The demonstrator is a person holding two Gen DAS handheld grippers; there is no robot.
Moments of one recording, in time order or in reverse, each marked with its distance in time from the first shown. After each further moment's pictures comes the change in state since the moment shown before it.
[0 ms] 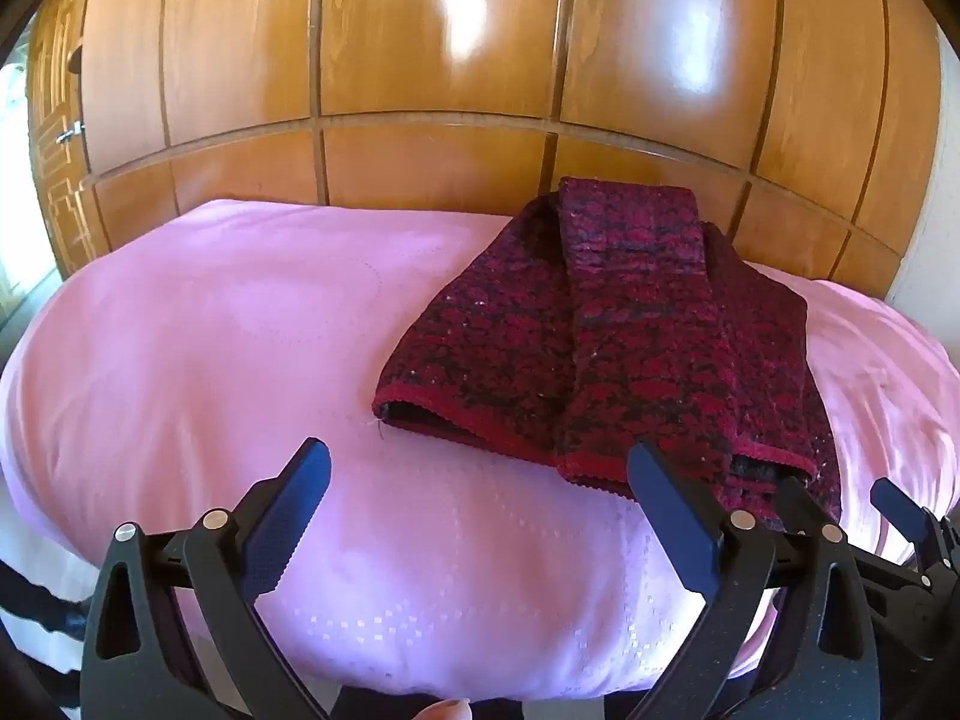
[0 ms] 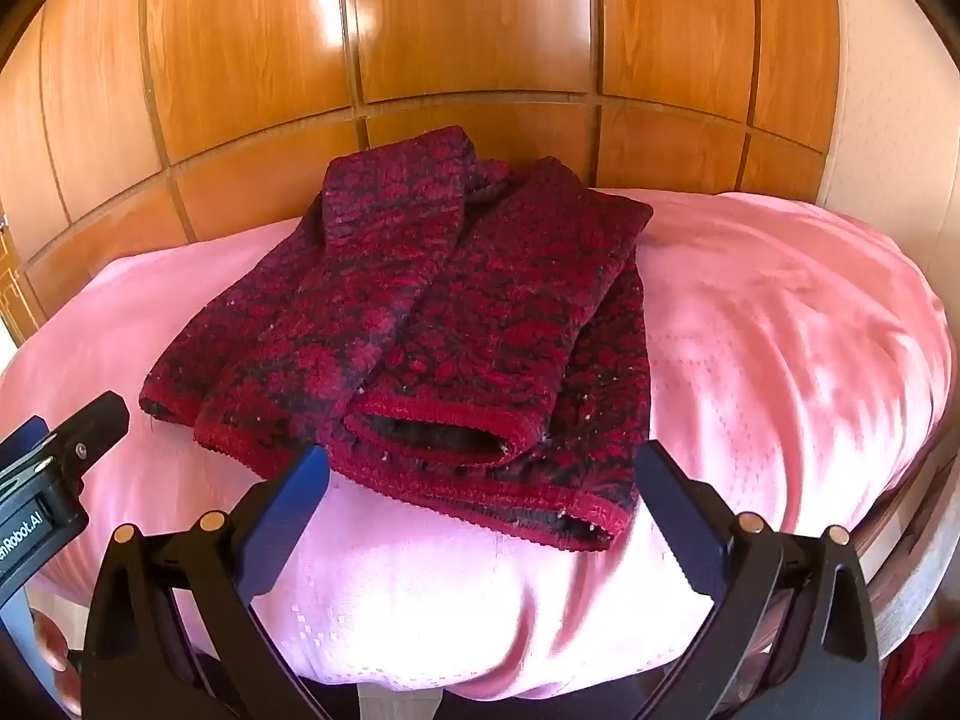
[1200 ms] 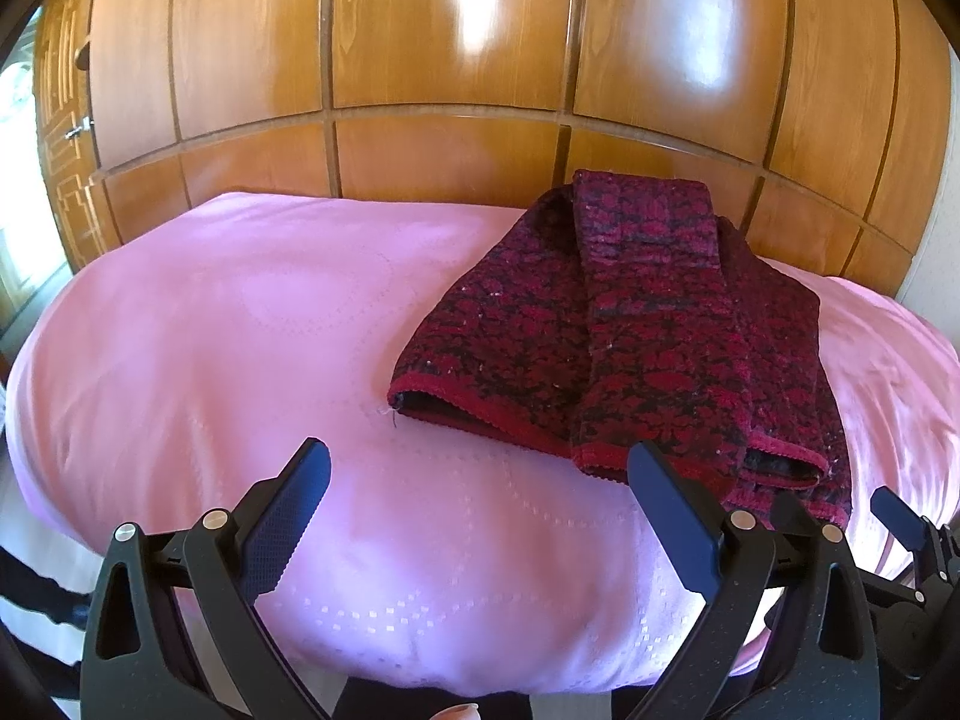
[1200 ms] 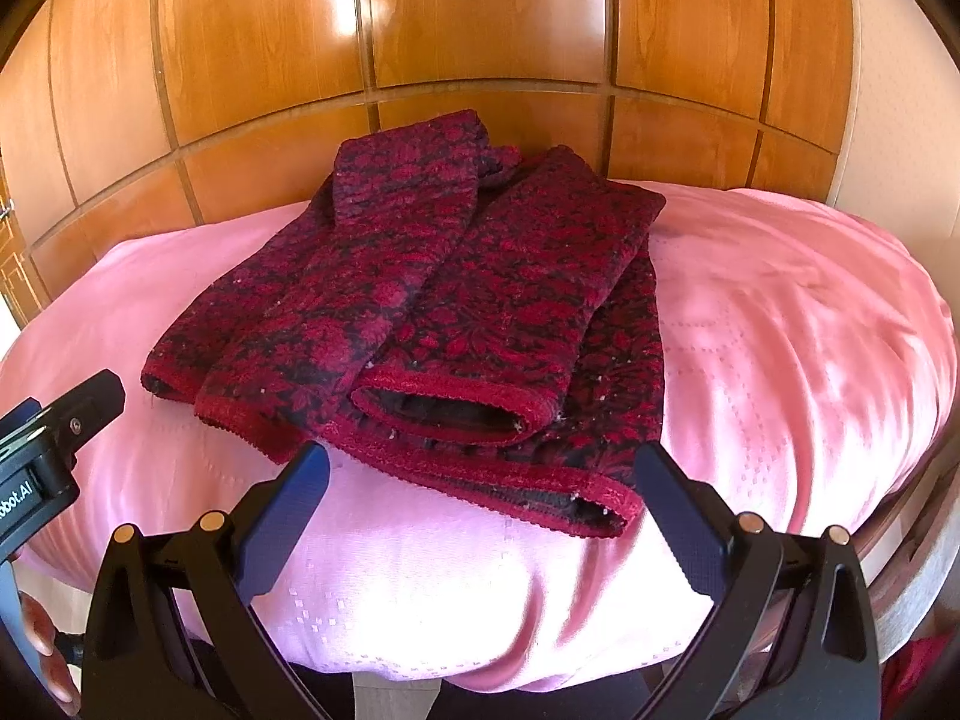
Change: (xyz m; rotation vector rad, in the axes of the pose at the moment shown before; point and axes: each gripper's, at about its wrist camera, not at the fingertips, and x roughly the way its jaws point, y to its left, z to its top) left arm 0.001 0.002 -0.004 0.007 0.019 0.036; right arm 0.005 0.003 -0.008 -0.017 0.022 0.017
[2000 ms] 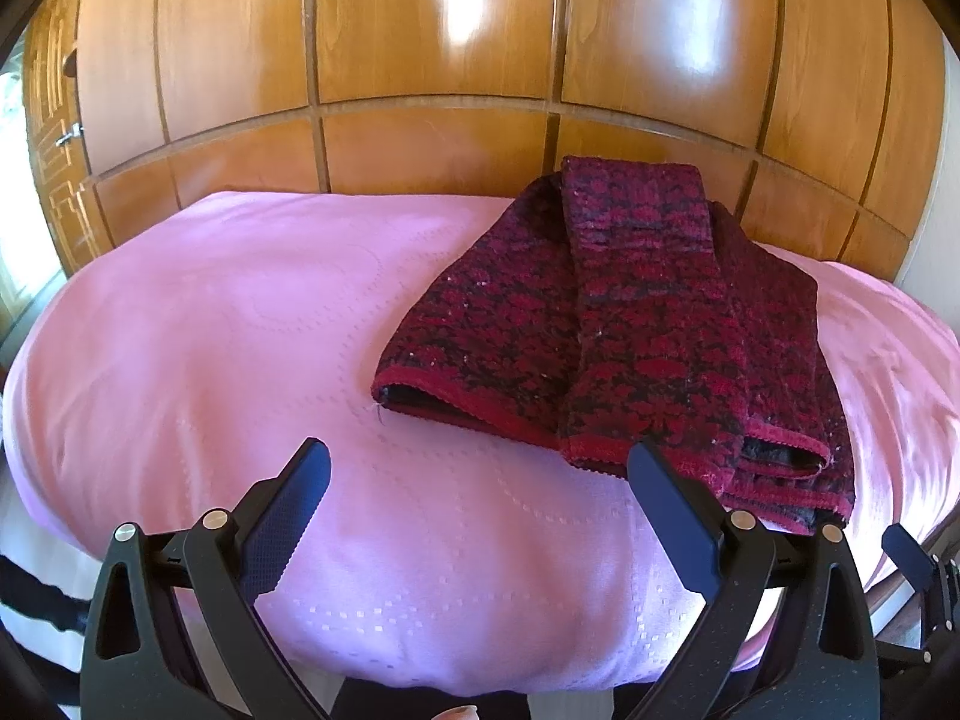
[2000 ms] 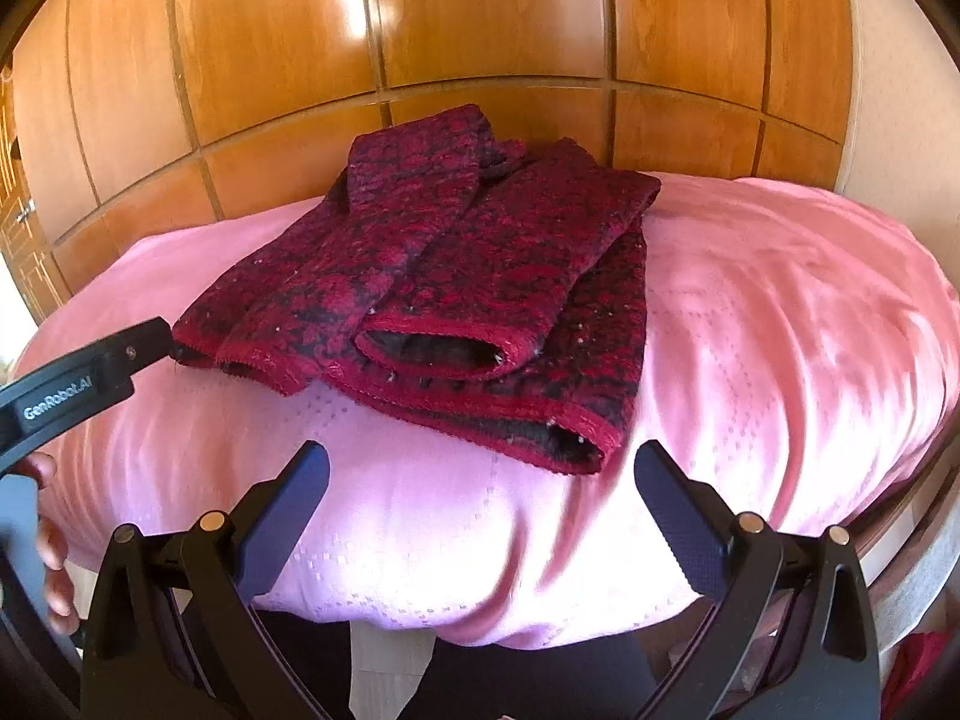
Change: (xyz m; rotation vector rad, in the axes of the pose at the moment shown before) left arm 0.006 -0.010 0.000 0.022 0.025 -0.001; right arm -0.018 -0.018 -0.028 0.014 -0.004 0.064
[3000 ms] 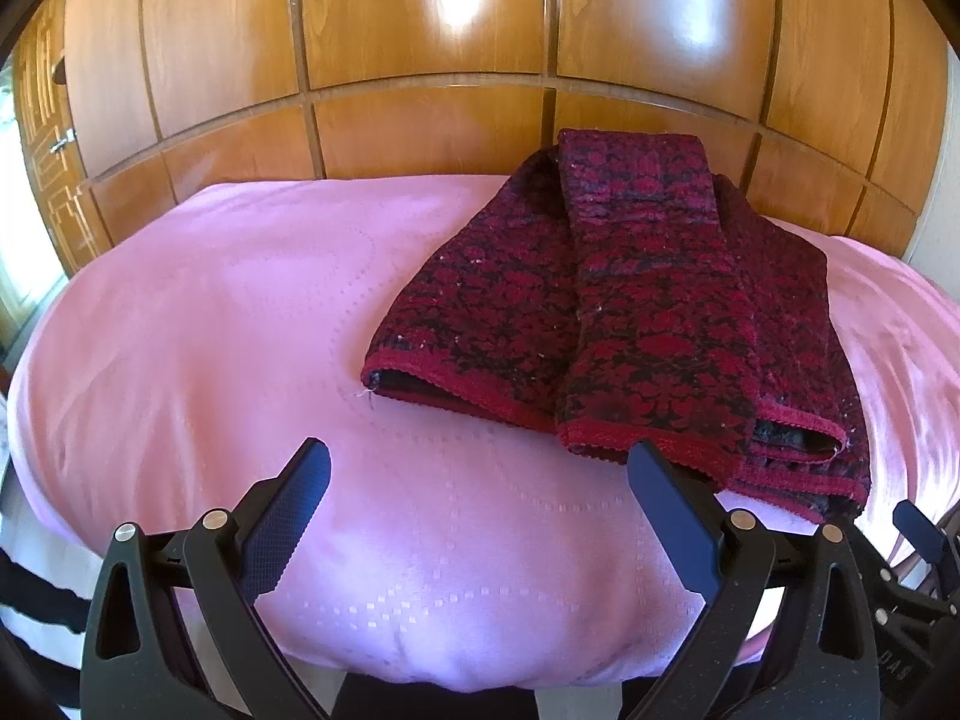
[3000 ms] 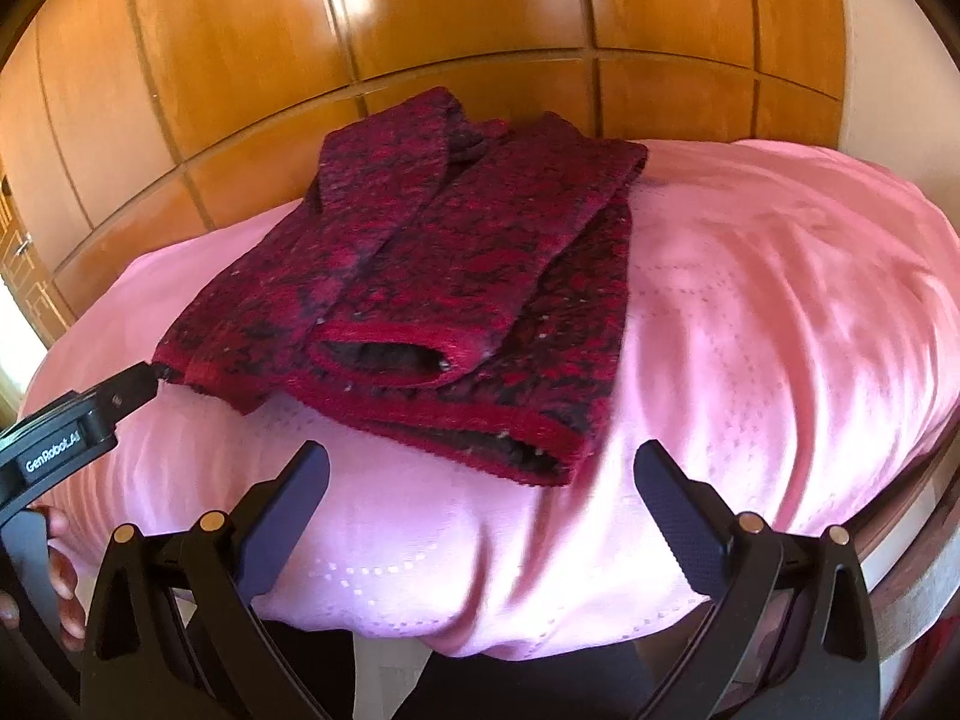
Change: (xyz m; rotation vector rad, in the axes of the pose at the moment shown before) left arm 0.014 -0.011 -0.002 0.033 0.049 0.026; right arm 0.018 -0.030 0.010 0.073 0.048 0.033
